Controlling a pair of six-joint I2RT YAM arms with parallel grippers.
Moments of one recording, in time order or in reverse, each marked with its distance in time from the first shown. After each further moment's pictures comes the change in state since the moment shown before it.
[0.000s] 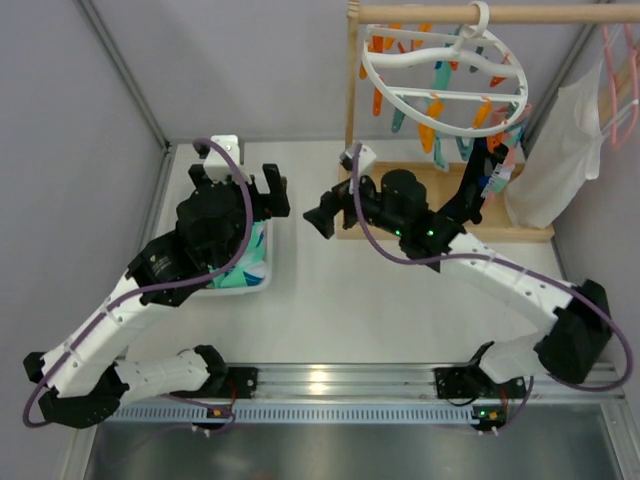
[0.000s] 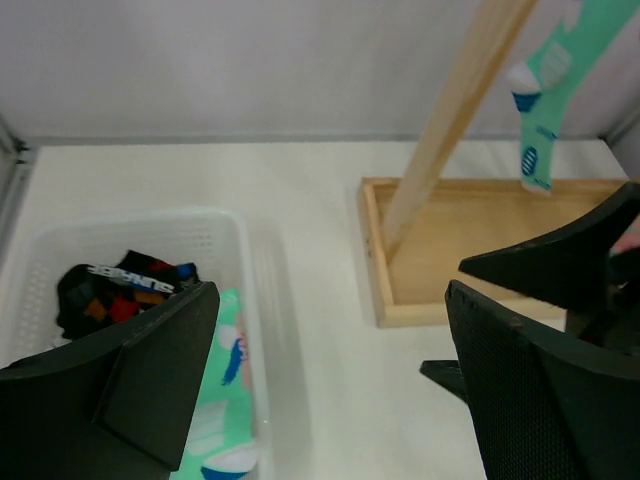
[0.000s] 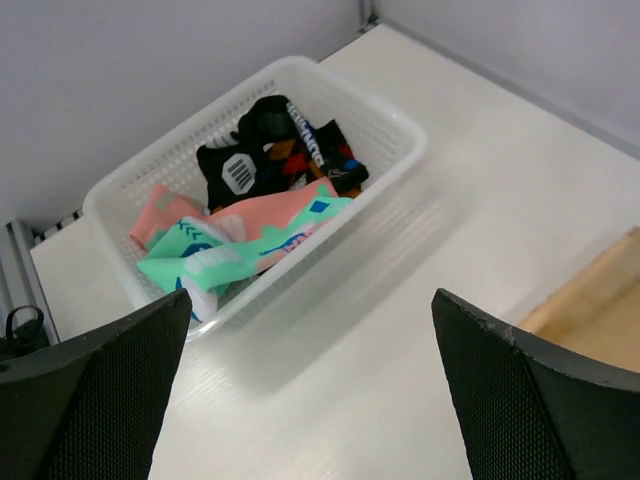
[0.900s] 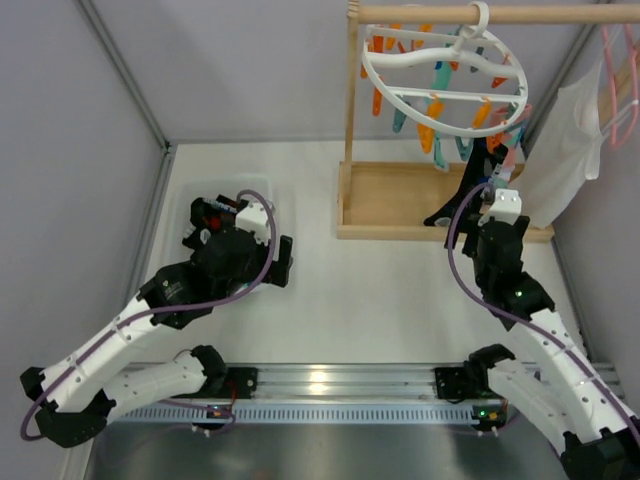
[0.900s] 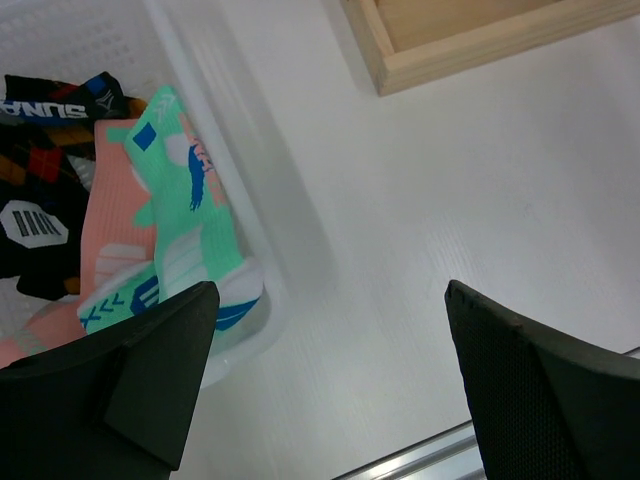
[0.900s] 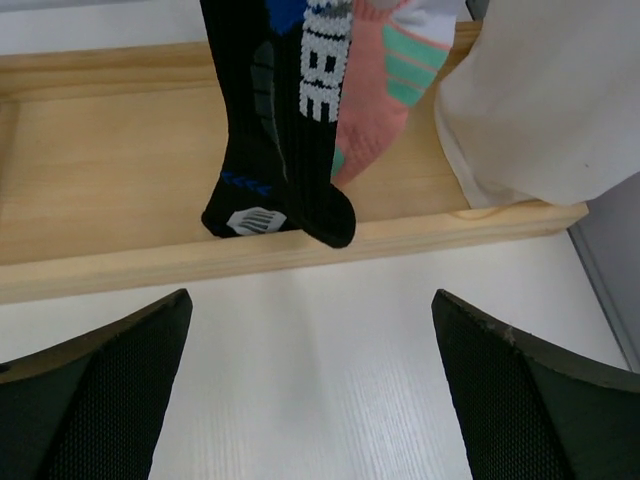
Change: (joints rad) left arm 0.006 -0.165 -0.355 -0.233 0.355 -0.068; right arm -0.457 -0.715 -0.545 -0.365 0.717 0.018
